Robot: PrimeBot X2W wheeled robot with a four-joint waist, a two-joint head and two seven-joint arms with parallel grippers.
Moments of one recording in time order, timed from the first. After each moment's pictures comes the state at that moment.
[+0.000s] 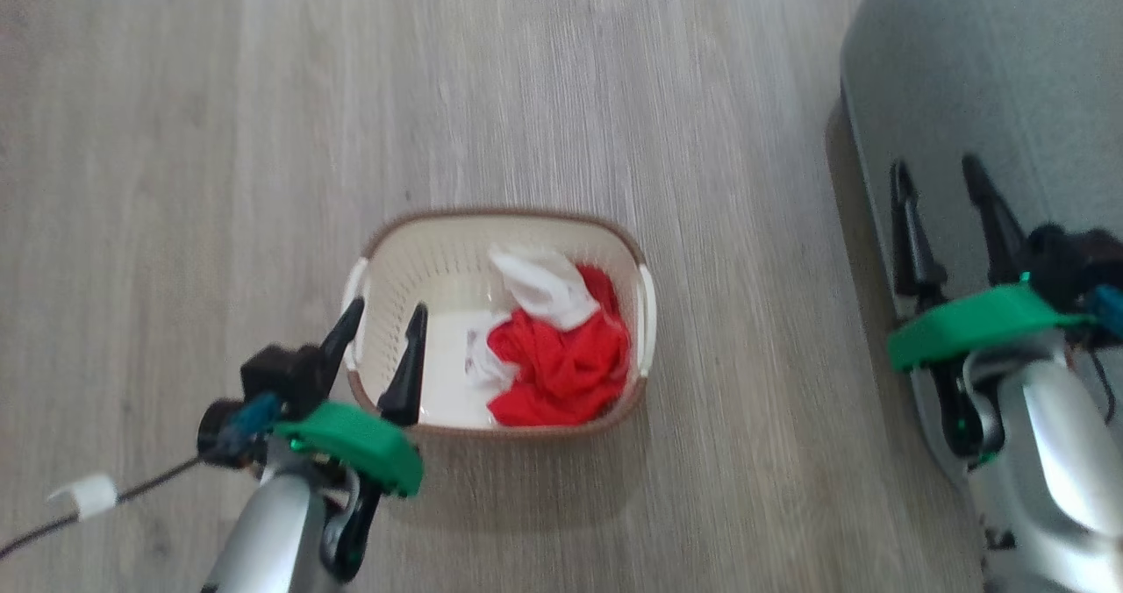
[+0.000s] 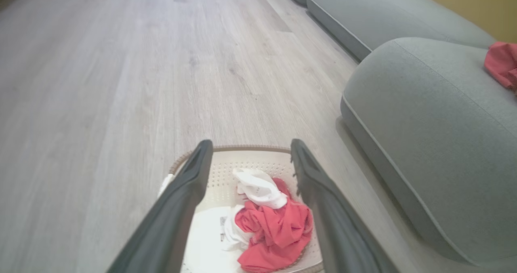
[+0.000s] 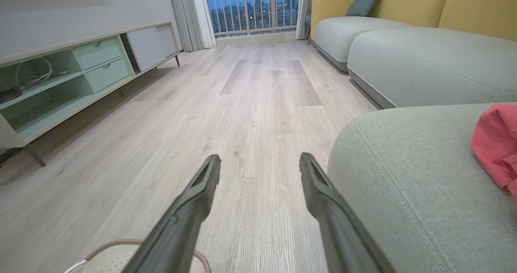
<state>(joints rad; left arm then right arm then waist) -0.22 0.04 -0.17 0.42 -0.24 -0.11 -0.26 -0.34 -0.14 -0.01 0.35 0.25 0.13 -0.25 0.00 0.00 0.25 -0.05</state>
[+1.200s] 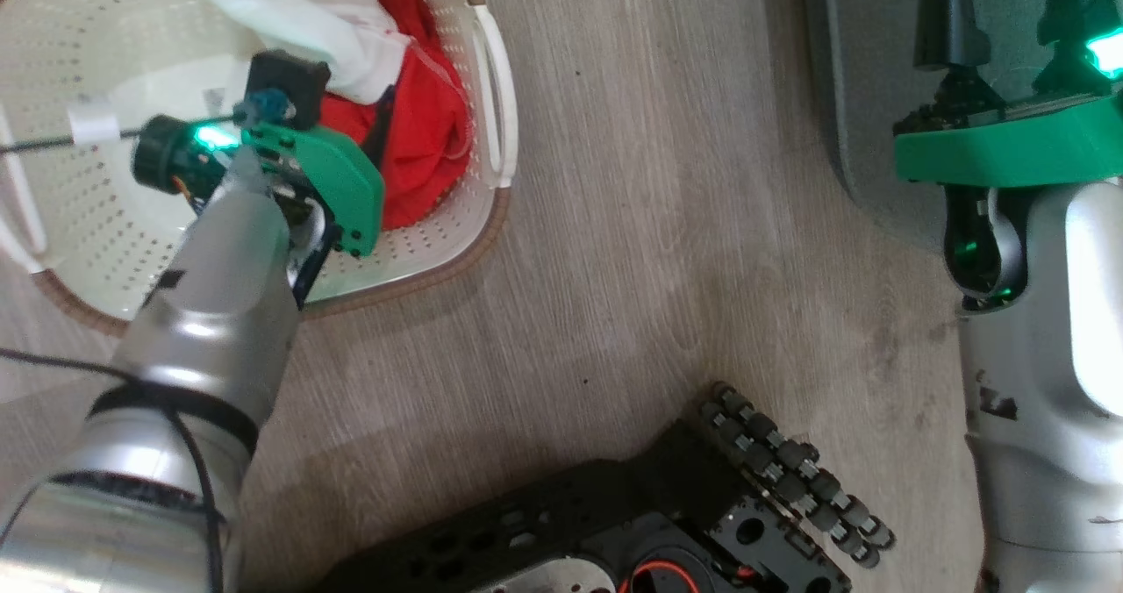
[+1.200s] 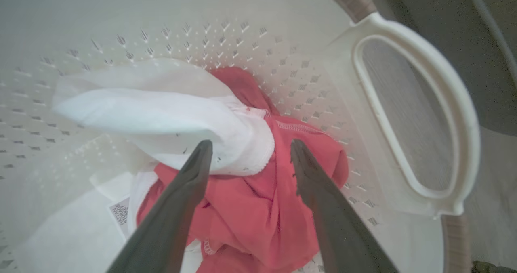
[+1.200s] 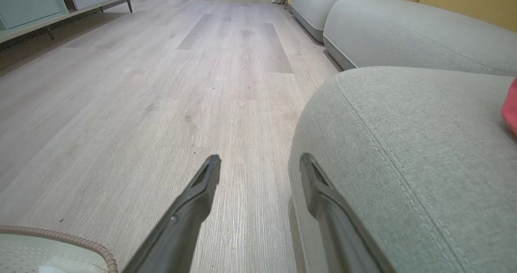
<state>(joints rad) -0.99 0.08 -0.41 1.14 -0.20 -0.13 -0.24 -0.62 -0.06 0.01 0.09 0.20 0.13 -0.26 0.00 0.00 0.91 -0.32</state>
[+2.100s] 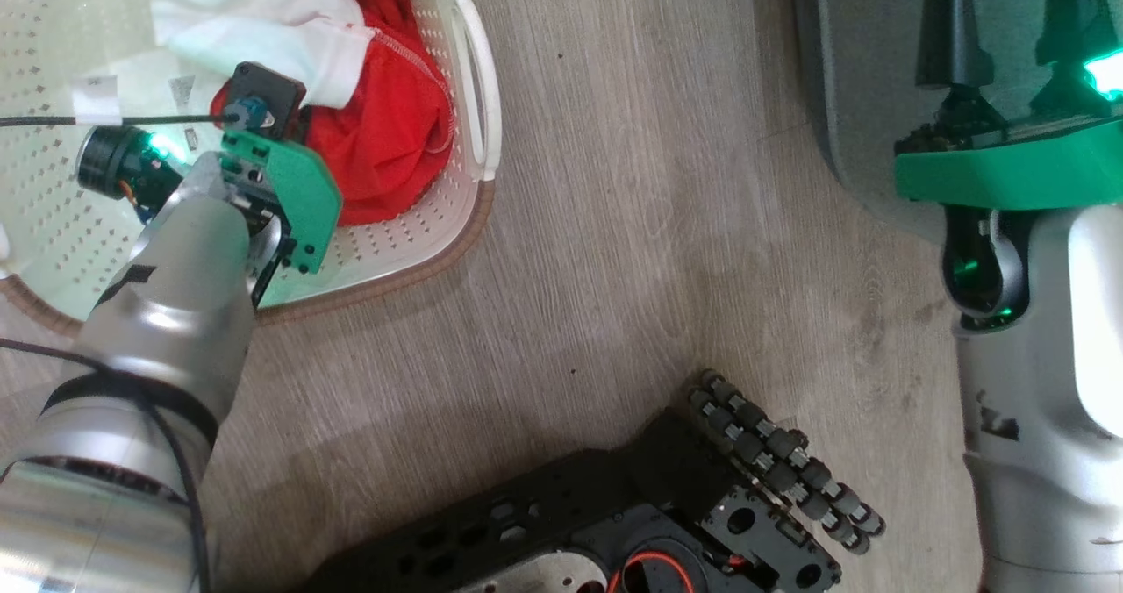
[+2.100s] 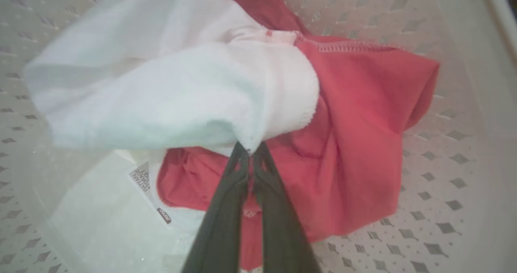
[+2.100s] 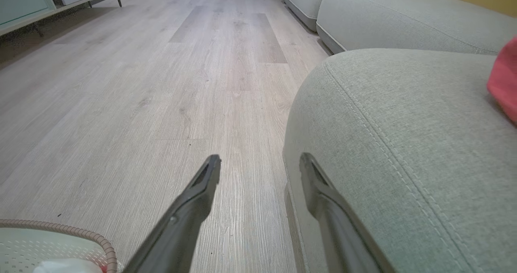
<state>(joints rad) -1.05 0.13 -0.53 1.29 -0.16 -0.09 -0.22 -0.58 -0.06 0.01 0.05 0.24 0.13 -0.26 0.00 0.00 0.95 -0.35</state>
